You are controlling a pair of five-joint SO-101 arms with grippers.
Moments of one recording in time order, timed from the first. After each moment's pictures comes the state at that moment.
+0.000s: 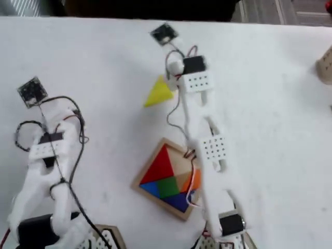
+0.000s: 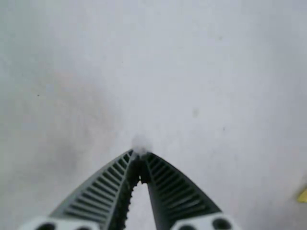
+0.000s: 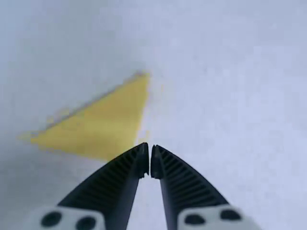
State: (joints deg) left arm -18.2 -19.6 58.5 20.3 23.7; right arm -17.6 71.8 -91.8 90.7 25.7
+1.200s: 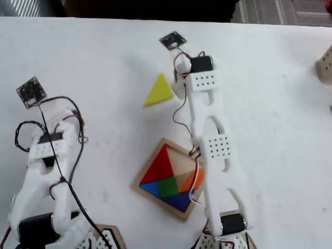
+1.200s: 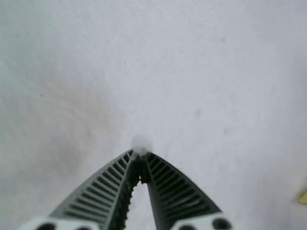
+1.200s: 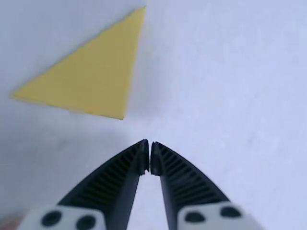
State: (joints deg) left arm -18.7 -19.6 58.5 20.3 23.7; right arm -13.8 72.0 -90.1 99.0 25.9
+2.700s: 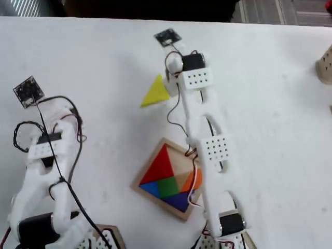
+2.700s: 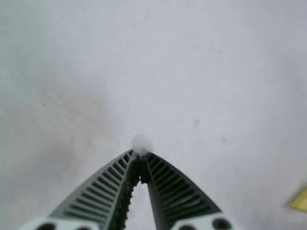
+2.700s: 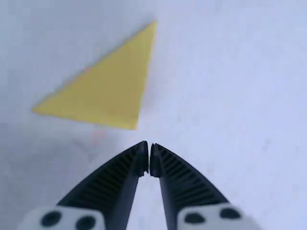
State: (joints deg) left arm -19.2 -19.6 58.5 18.2 23.7; right arm -16.8 66.6 -83.3 95.1 18.5
